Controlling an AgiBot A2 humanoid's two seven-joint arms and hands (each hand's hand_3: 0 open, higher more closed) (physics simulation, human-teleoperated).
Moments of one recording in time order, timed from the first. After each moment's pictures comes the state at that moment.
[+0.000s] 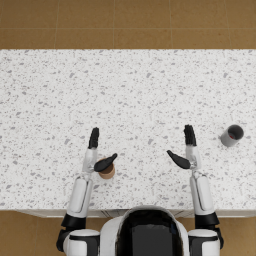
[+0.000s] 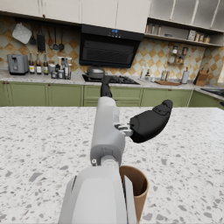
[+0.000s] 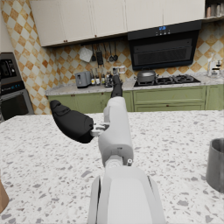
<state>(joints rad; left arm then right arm) 0.12 1.20 0.14 -1.82 1.09 0.01 0.01 0.17 -1.23 0.08 1.79 1.09 0.00 -0.01</state>
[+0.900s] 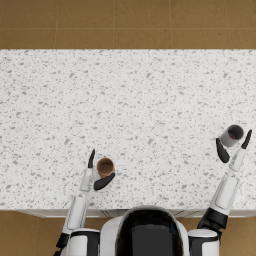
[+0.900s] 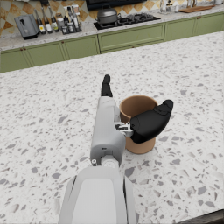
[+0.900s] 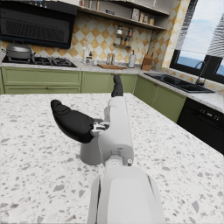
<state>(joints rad) -0.23 1.15 0.10 -1.84 1.30 0.00 0.00 0.21 -1.25 -0.41 1.47 1.53 0.00 0.00</state>
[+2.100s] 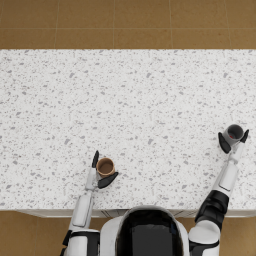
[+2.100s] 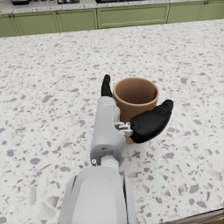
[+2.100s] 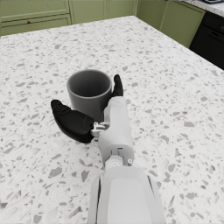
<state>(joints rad) -0.18 1.24 0.15 -1.69 1.30 0.00 0.00 0.52 -1.22 -0.38 0.76 1.53 0.00 0.00</state>
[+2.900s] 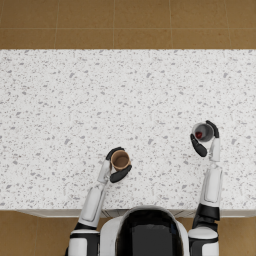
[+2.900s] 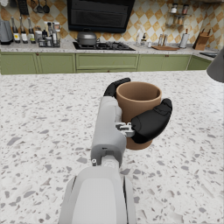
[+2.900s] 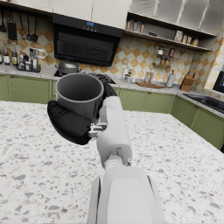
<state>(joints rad) -0.04 1.36 0.25 -1.78 1.30 -0.03 0.00 0.29 -1.29 -0.17 1.54 1.53 0.08 0.00</state>
